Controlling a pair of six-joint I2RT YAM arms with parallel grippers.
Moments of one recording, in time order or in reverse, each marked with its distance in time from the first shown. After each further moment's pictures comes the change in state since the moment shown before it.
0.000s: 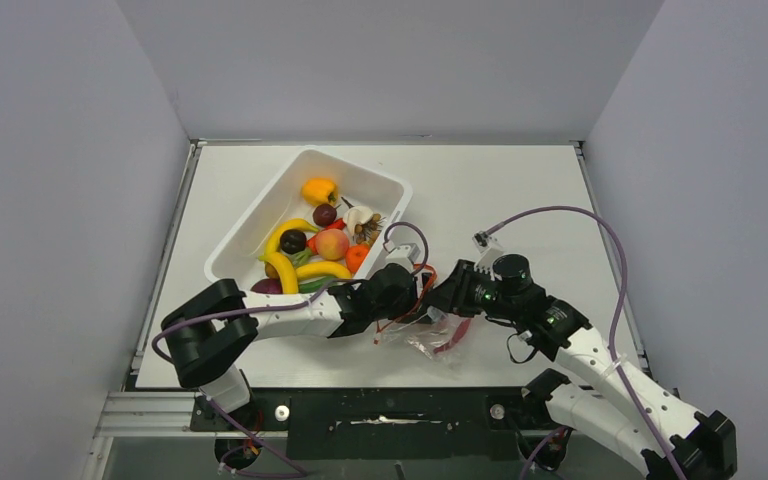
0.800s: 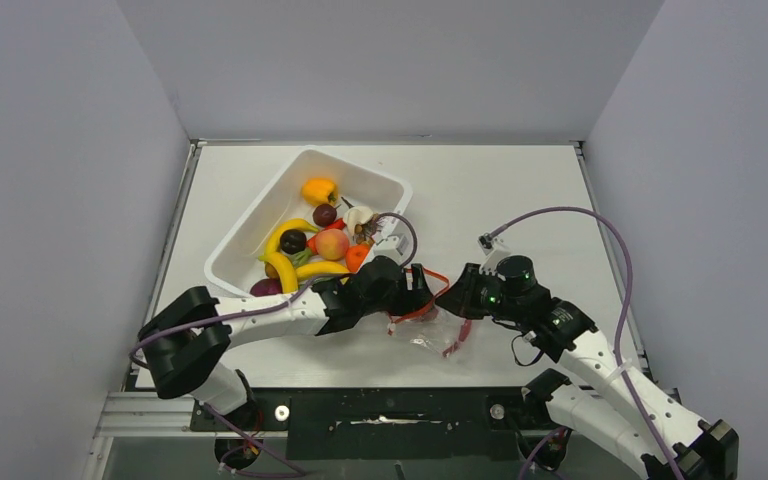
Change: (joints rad) left arm 0.025 -0.096 -0.010 -0.084 -0.036 0.018; right arm -0.015 -0.032 0.014 -0.091 0.039 -0.085
